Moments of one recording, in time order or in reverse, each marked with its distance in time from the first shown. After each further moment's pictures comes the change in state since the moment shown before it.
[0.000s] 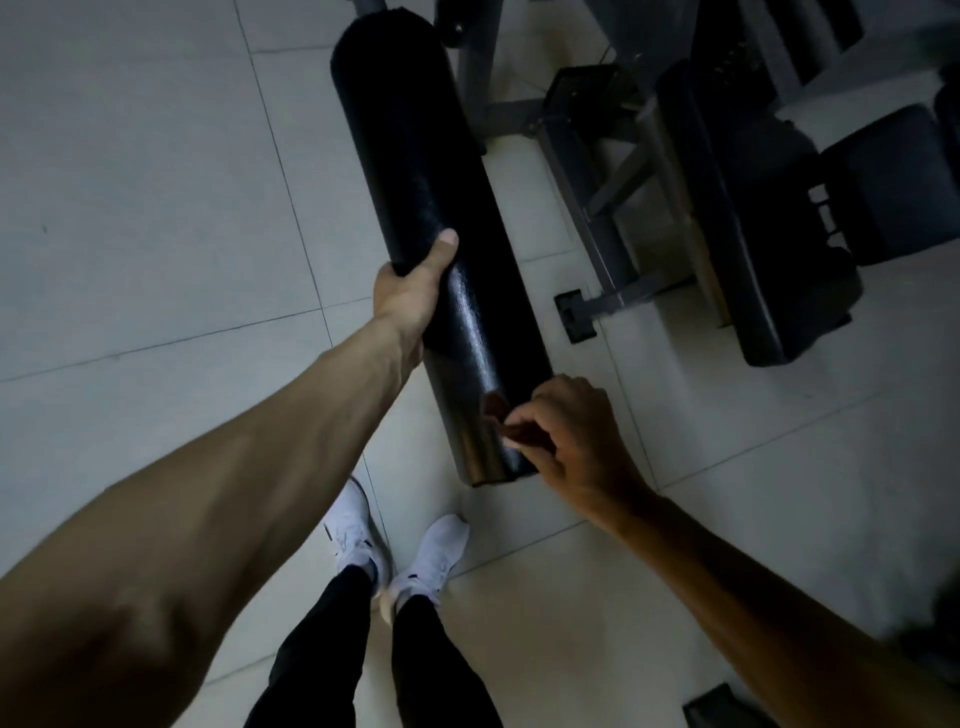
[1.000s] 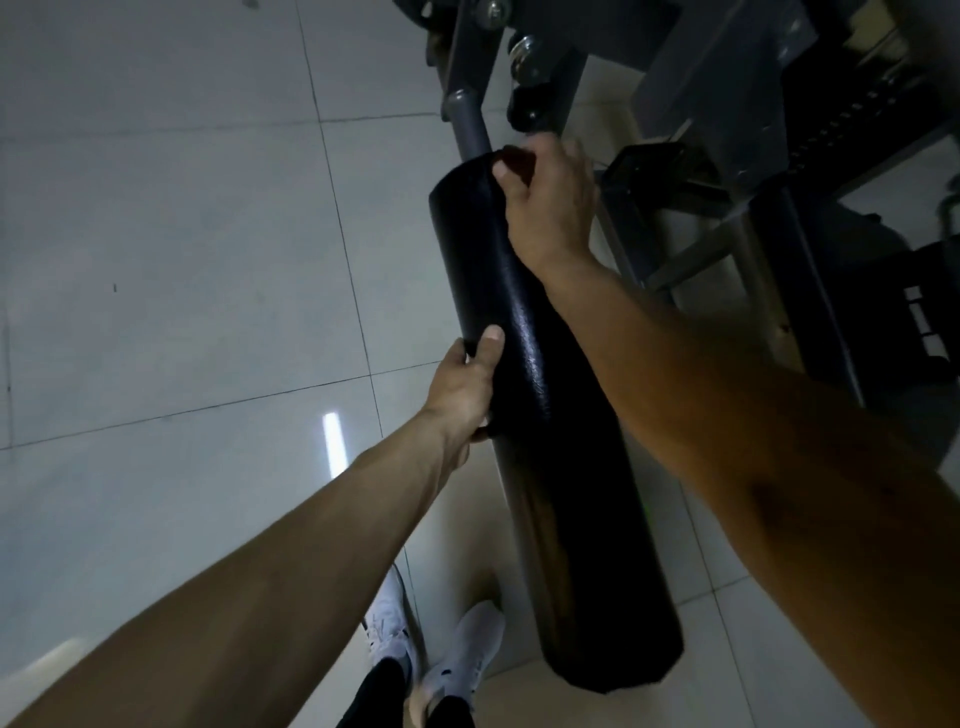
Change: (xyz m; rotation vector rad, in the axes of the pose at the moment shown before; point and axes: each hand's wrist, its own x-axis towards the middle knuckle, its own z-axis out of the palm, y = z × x) left_hand 0.078 0.055 -0.030 0.099 -0.174 -0.111; right_hand 0.421 0.004 0.024 0.009 0.322 0.408
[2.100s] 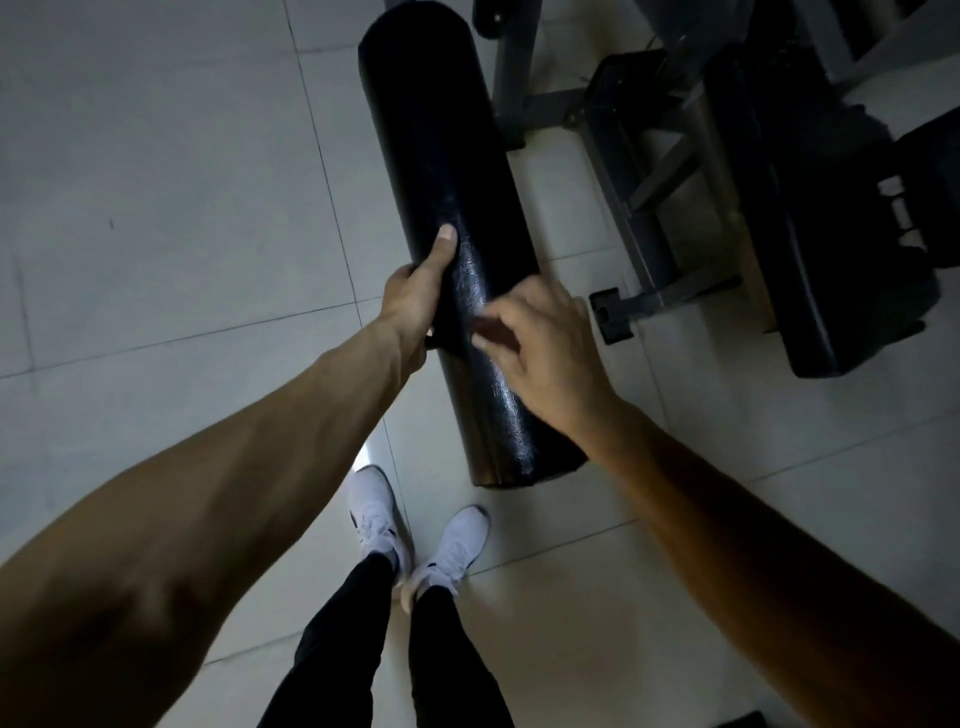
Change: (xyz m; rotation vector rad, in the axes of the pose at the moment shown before) left_hand -0.060 -0.061 0.039 -0.003 0.124 0.055; right_hand -0.274 0.112 -0.116 -0.070 -0.275 -0.376
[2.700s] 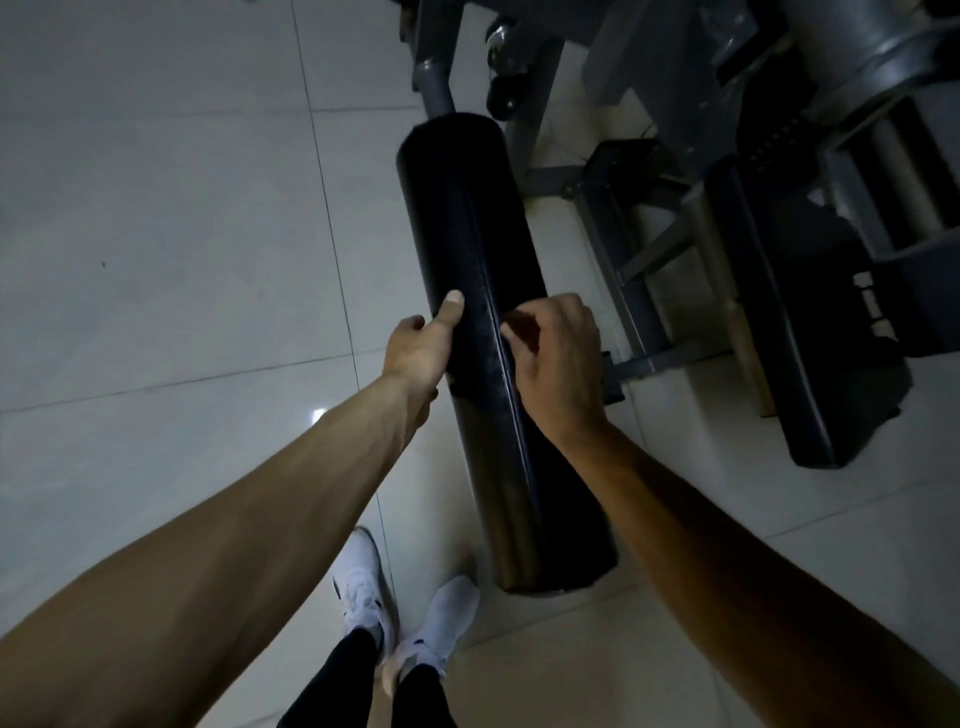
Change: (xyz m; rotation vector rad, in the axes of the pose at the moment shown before) left_hand 0.033 0.036 -0.027 0.049 0.045 0.020; right_hand 0.090 -0.005 0.021 0.013 0.190 0.218
